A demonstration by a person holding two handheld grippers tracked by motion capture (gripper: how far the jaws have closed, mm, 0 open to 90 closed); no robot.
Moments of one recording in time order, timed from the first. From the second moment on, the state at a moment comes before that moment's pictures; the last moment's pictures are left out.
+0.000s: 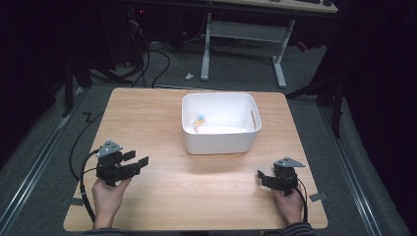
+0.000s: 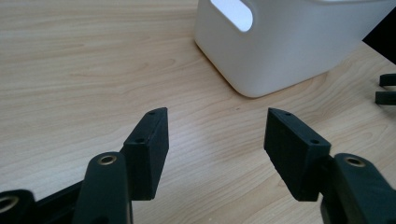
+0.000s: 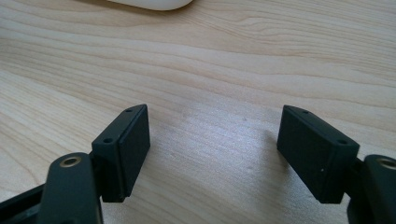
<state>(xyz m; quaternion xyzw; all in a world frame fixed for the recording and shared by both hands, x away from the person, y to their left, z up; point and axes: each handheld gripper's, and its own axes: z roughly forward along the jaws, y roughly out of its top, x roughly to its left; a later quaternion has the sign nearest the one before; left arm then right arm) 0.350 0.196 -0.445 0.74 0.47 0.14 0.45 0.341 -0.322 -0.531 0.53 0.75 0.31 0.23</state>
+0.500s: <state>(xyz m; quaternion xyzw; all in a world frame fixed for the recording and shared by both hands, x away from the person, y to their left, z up) 0.350 0.186 -0.479 0.75 0.48 0.14 0.43 0.339 -0.322 -0.531 0.53 0.75 0.31 0.23</state>
